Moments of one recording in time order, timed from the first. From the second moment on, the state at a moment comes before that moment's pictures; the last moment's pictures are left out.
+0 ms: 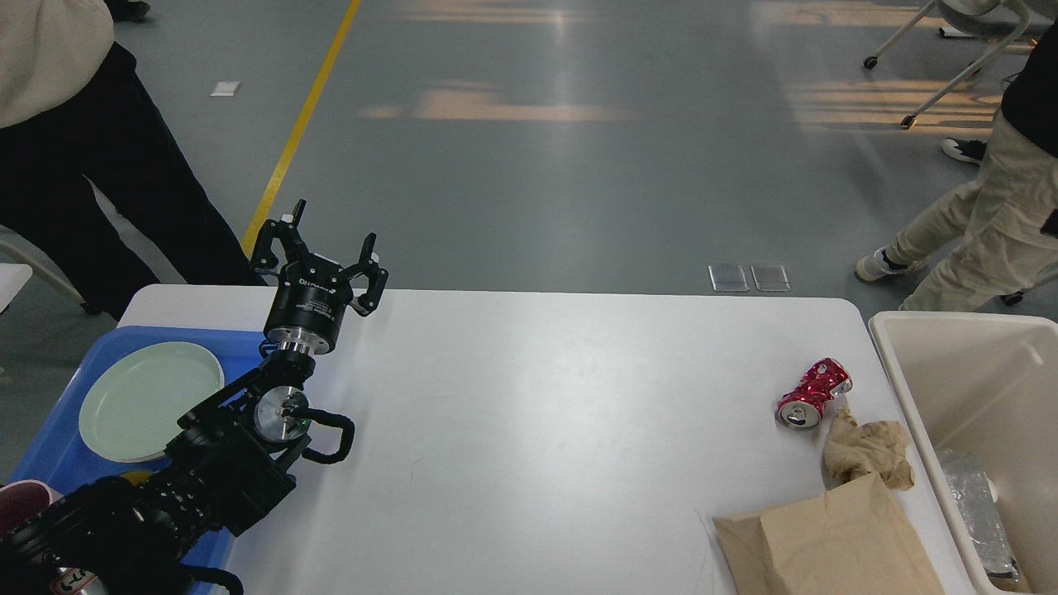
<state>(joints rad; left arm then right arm) -0.77 0.00 -0.70 -0.24 -0.20 -0.61 -0.55 1.41 -0.70 -1.36 0.48 -0.05 0.20 0.35</state>
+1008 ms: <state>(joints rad) -0.77 0.00 -0.70 -0.24 -0.20 -0.61 -0.55 1.78 -0.10 -1.44 0.59 -0.17 0.54 0.34</state>
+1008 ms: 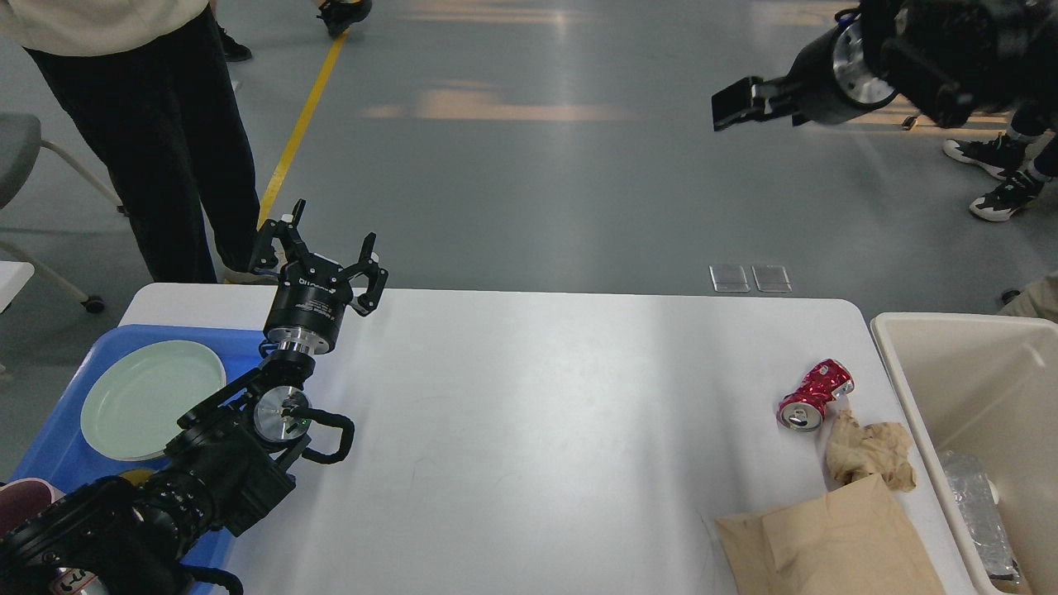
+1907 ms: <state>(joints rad) -0.77 0.00 -0.70 -0.24 -0.20 -0.61 -0.55 1.31 -0.09 -1.52 0.55 -0.29 0.41 0.34</state>
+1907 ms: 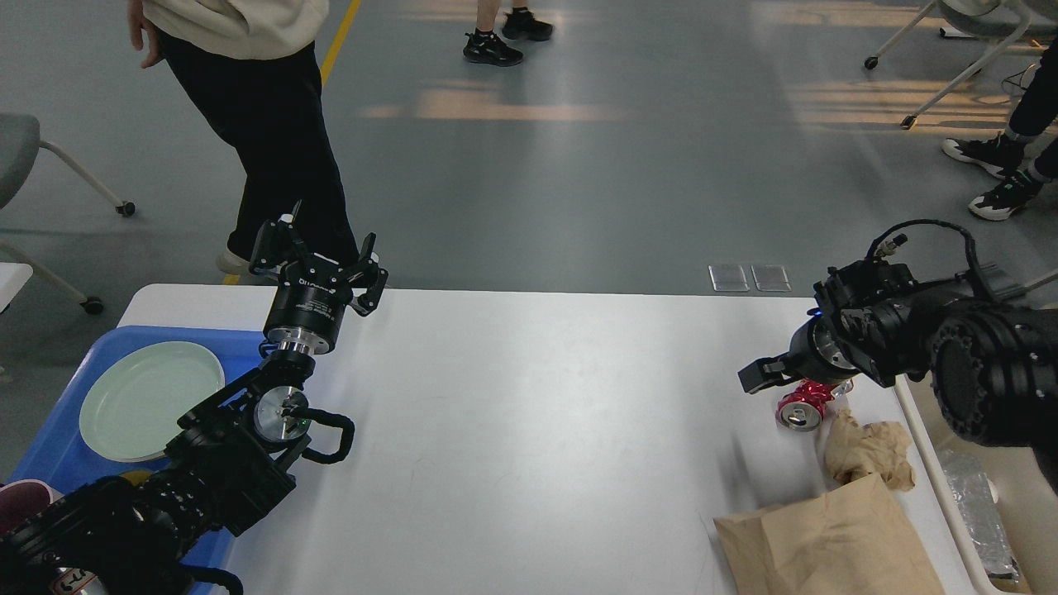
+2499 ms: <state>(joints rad) -0.77 0.00 -0.70 -0.24 -0.20 -0.61 -0.55 1.23 -0.17 -1.53 0.54 -0.05 0.38 0.33</state>
